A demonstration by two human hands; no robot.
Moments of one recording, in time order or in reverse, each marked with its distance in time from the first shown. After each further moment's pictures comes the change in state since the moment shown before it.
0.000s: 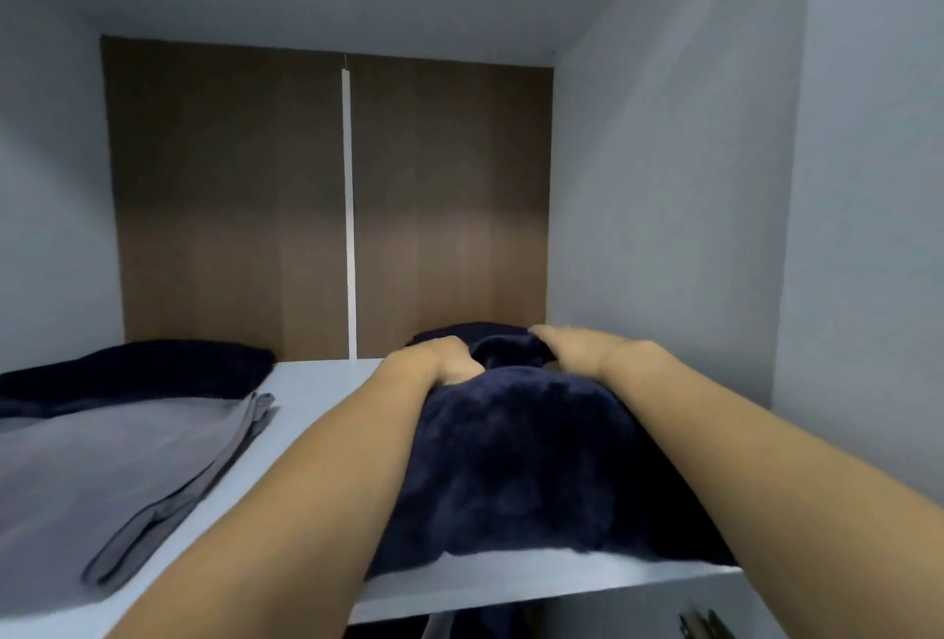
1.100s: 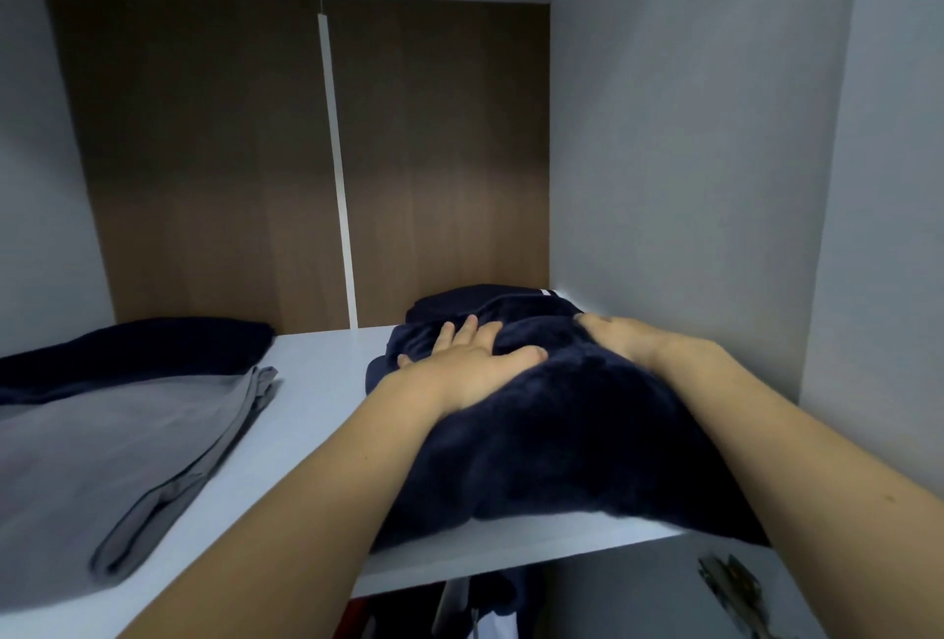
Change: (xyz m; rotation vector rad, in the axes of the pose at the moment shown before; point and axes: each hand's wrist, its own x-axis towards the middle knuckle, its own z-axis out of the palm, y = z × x) left_hand -0.020 -0.007 0.044 -0.102 0.029 0.095; right_hand -0.028 0.008 0.026 0.488 0.021 0.326
